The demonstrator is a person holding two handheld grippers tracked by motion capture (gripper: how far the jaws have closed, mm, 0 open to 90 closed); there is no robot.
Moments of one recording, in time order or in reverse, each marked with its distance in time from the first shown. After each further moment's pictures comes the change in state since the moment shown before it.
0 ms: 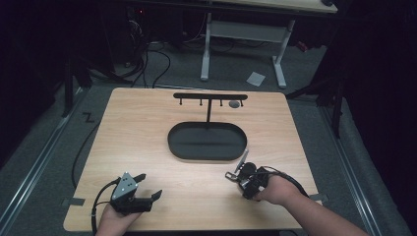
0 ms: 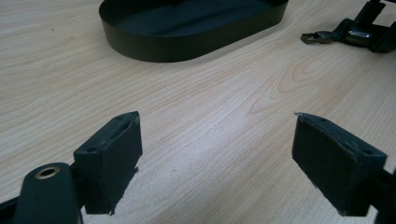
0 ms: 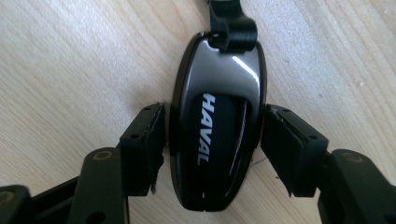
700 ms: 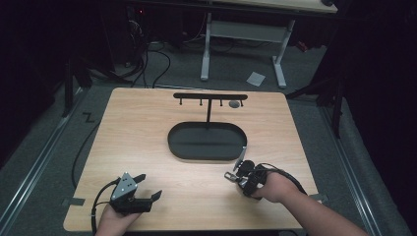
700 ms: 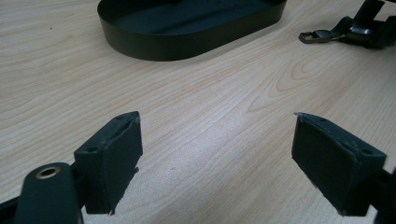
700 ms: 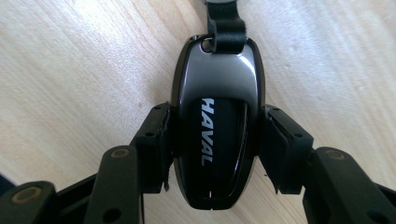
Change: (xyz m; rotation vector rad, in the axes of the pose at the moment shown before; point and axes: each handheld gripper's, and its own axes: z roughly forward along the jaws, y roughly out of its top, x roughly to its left) left arm 0.000 -0.001 0.000 0.003 -0.005 -0.002; right arm -0.003 0.008 -0.005 0.039 0.029 -0.010
